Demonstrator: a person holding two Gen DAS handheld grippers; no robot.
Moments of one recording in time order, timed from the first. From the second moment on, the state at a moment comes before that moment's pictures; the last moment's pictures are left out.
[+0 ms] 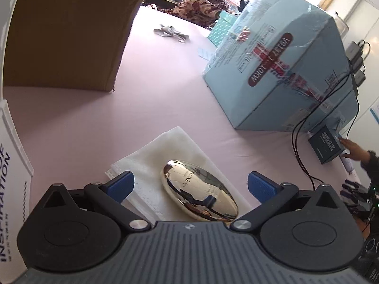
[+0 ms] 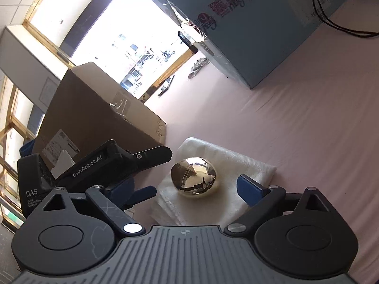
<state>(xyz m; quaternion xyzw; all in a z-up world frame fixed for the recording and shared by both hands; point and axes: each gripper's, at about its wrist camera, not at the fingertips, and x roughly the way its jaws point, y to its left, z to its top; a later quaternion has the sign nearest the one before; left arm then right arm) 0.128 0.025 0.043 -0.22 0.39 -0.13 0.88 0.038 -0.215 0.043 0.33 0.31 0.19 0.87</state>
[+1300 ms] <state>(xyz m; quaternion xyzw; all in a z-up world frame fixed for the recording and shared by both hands) 0.139 0.014 0.019 -0.22 0.36 -0.18 0.89 0.057 -0.173 0.017 0.18 0.29 0.17 0.93</state>
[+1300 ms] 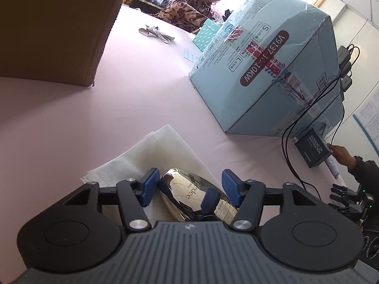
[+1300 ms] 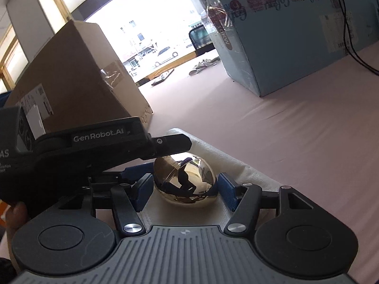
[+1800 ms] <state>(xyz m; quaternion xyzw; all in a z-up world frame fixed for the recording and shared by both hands) 0.136 0.013 0.020 -0.20 0.36 -0.18 0.89 0.053 -0.145 0.017 0.05 0.29 0.17 0.94</state>
